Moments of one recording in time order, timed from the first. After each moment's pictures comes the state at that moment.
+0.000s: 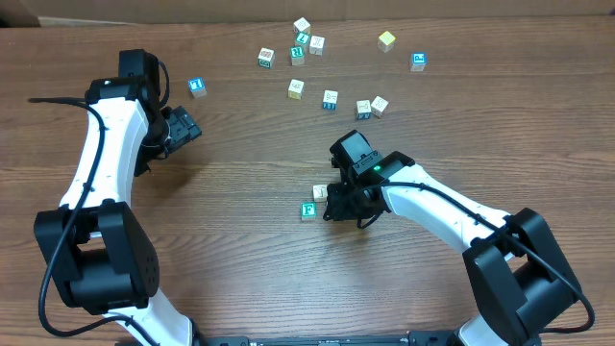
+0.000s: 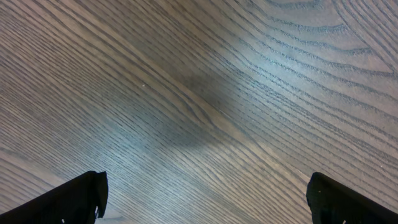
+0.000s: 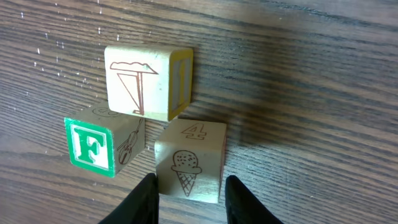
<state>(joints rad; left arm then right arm) 0.10 1.88 1.54 -1.09 -0.10 -0.58 0.59 1.77 1.08 -0.67 -0.22 0.46</state>
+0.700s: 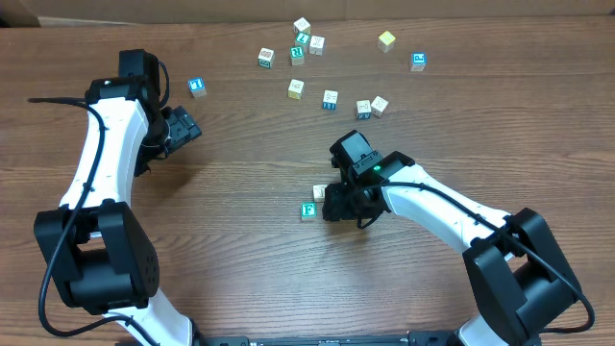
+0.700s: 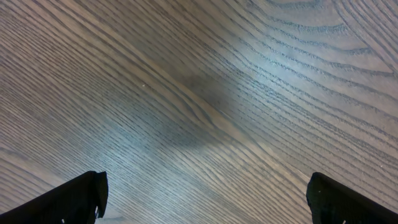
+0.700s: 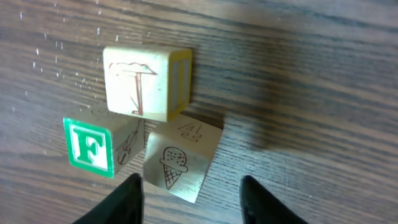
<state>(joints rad) 0.10 1.88 1.54 -1.09 -0.10 -0.58 0.59 1.77 1.08 -0.67 -0.21 0.47</state>
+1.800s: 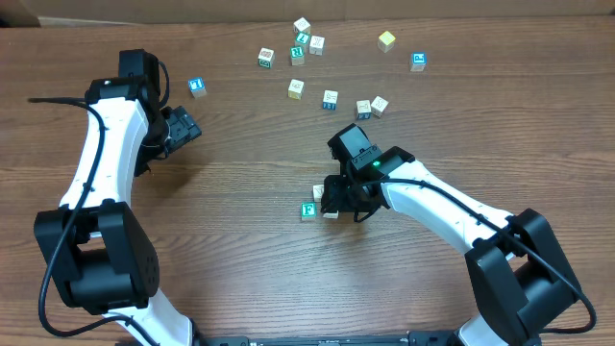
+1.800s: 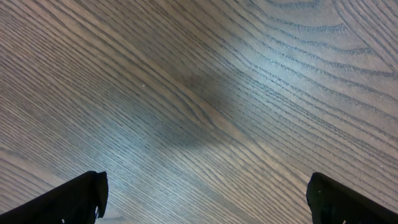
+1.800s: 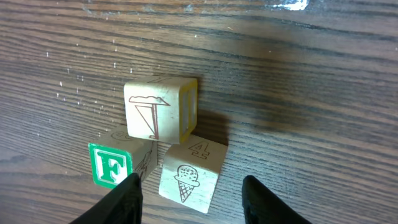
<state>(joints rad) 0.10 1.88 1.54 -1.09 -0.10 -0.58 0.59 1.77 1.12 -0.67 -0.19 0.53</state>
